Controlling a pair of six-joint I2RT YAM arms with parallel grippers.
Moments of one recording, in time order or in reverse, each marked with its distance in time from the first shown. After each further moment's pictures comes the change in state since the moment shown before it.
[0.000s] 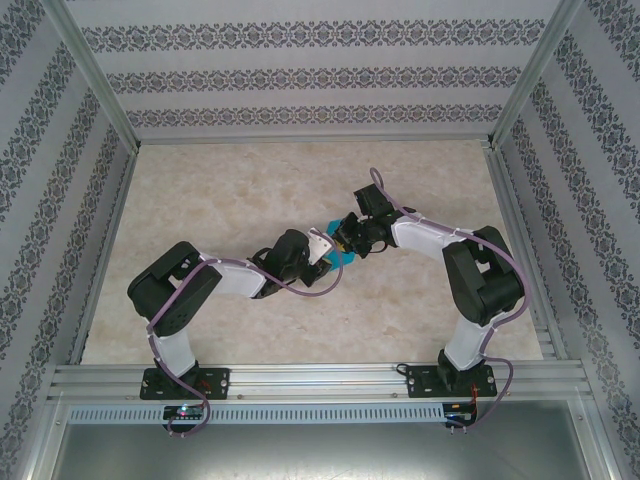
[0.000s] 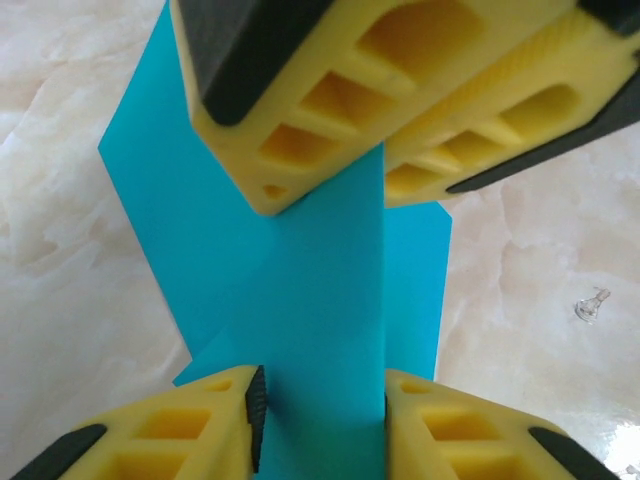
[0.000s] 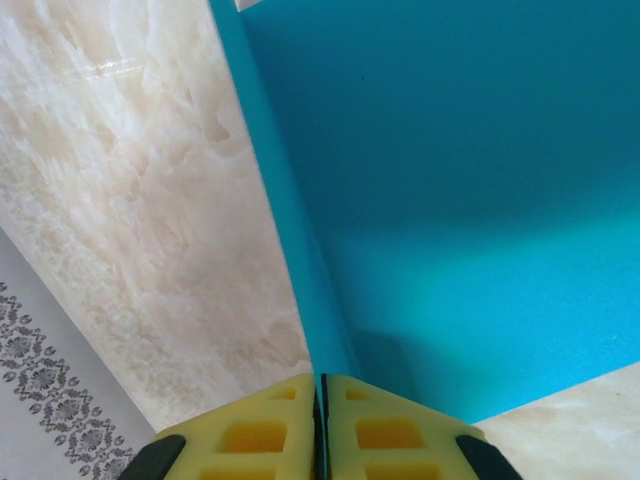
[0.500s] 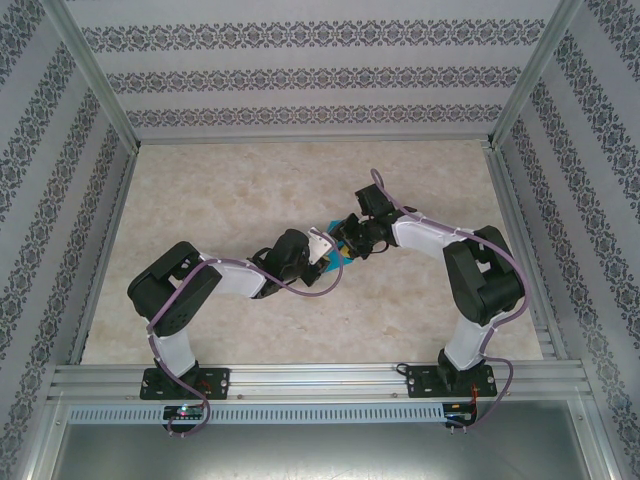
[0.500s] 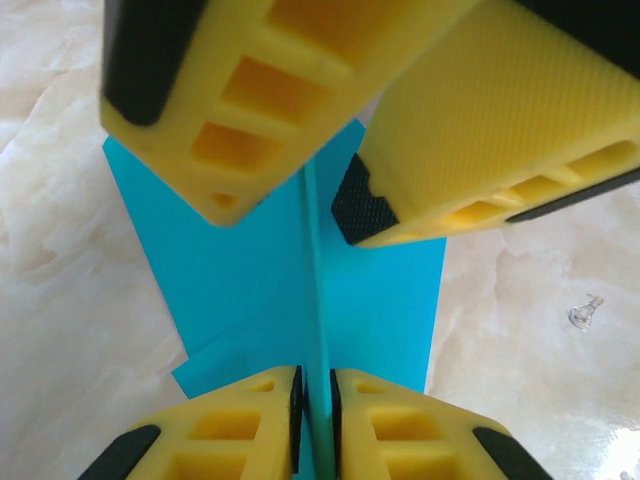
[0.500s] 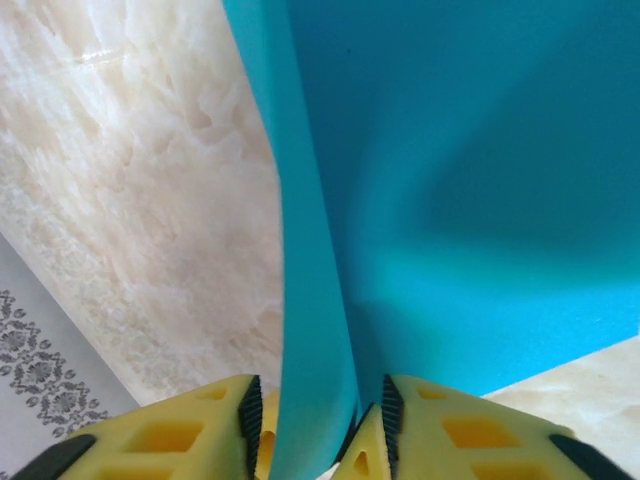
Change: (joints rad) left arm 0.000 0.000 0.000 0.005 0.009 0.000; right arm -0.017 0.000 0.002 -0.031 -0.021 -0.016
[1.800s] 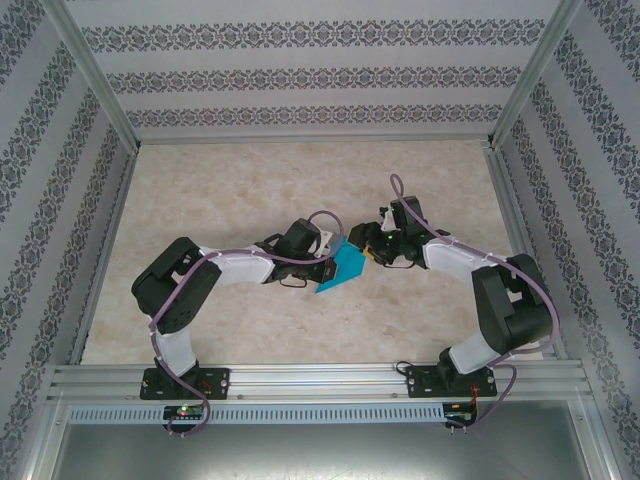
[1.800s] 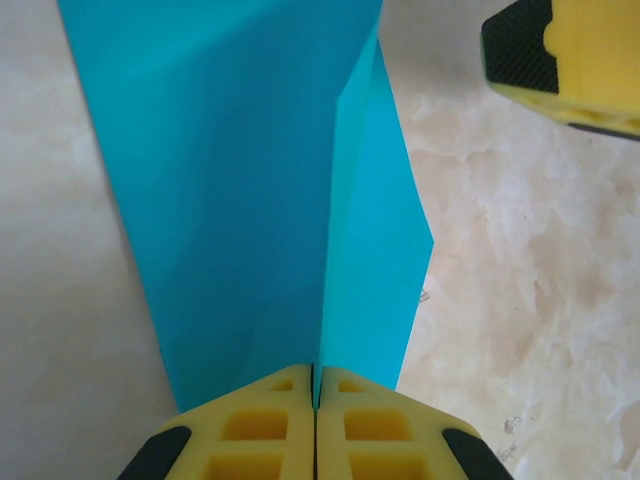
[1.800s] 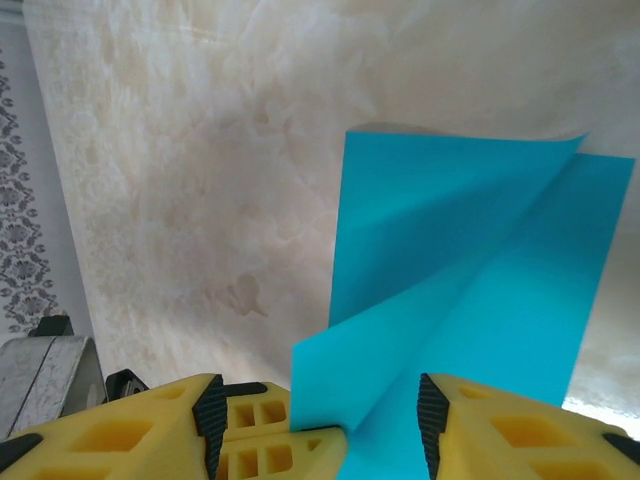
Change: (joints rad) left arm 0.006 0.028 0.188 -0.391 0.251 -0.557; right arm -0.120 -0.220 -0.300 0.246 -0.096 -0.382
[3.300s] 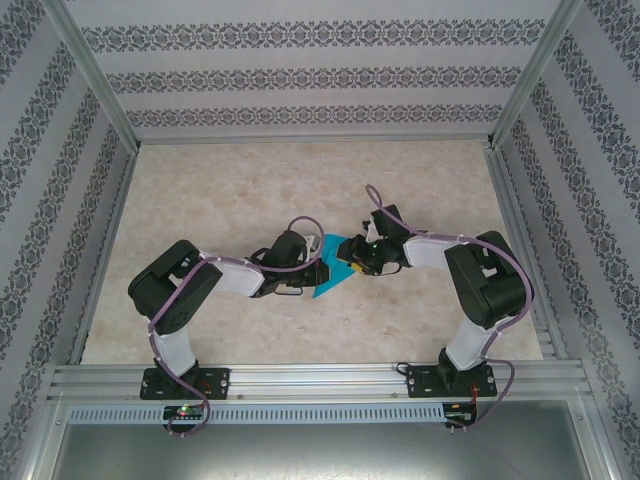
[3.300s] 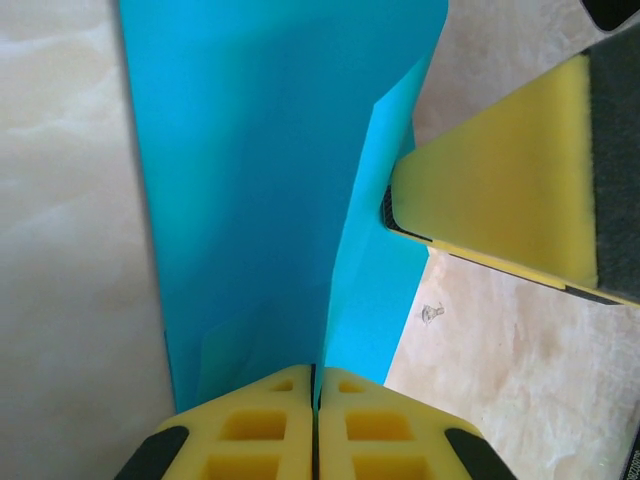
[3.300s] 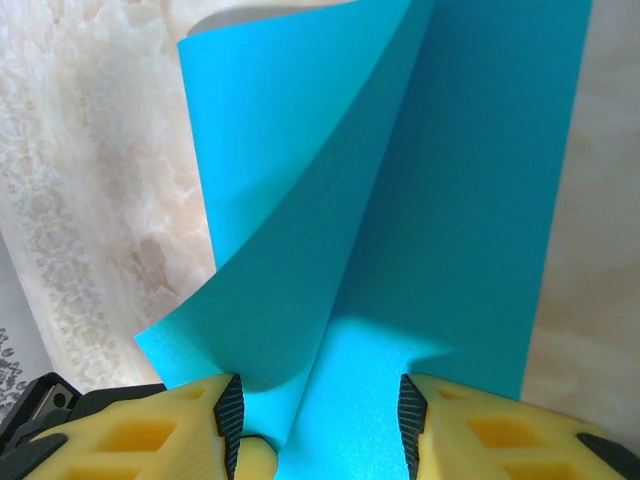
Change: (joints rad) left arm 0.024 -0.019 -0.201 0.315 0.002 -0.289; right arm 0.075 0.185 0.041 -0.002 -0.009 -0.027
